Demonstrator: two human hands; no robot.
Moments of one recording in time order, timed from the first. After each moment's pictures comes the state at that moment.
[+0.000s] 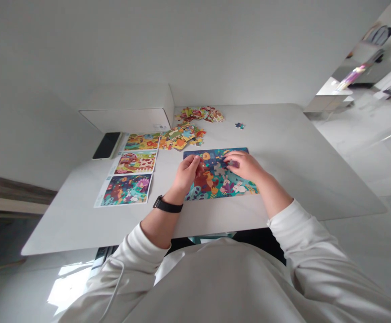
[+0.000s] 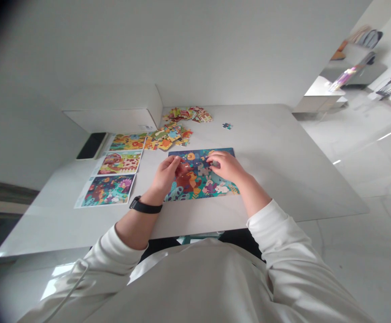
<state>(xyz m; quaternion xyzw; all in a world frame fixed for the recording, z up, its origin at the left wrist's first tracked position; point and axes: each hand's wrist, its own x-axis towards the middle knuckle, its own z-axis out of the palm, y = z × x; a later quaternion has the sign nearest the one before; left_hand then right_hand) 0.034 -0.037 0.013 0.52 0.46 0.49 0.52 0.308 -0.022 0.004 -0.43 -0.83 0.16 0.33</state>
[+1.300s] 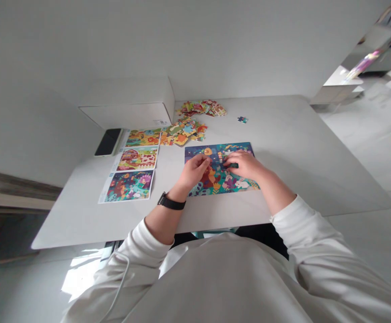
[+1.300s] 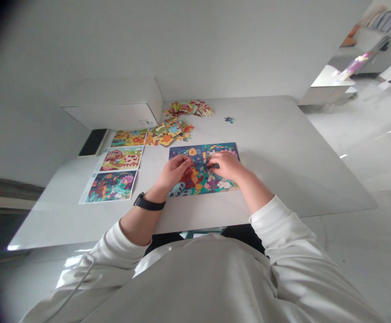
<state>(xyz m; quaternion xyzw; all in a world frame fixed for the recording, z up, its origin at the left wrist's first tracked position) 0.036 -0.036 -0.006 0.61 0.46 0.41 0.49 0.303 -0.021 -0.003 -0.40 -0.87 0.16 0.23</state>
